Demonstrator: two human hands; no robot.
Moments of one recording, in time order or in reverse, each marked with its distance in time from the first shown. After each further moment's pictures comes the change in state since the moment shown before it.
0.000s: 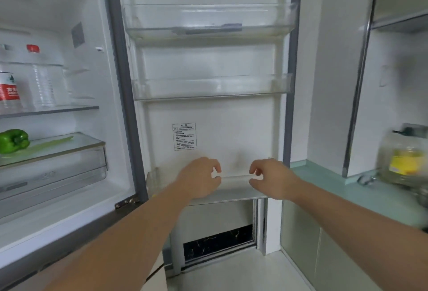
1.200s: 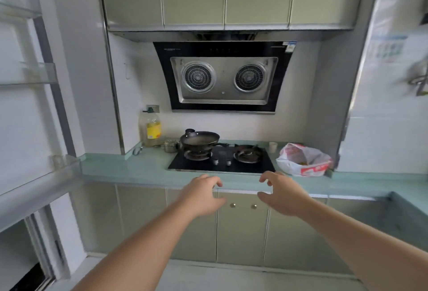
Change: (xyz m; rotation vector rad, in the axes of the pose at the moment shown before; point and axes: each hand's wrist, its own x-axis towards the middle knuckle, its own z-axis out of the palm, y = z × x) left_hand -0.180 0.272 0.095 -0.395 -0.436 1.001; right_hand -0.441 -0.050 -0.095 -0.321 0.299 1.240
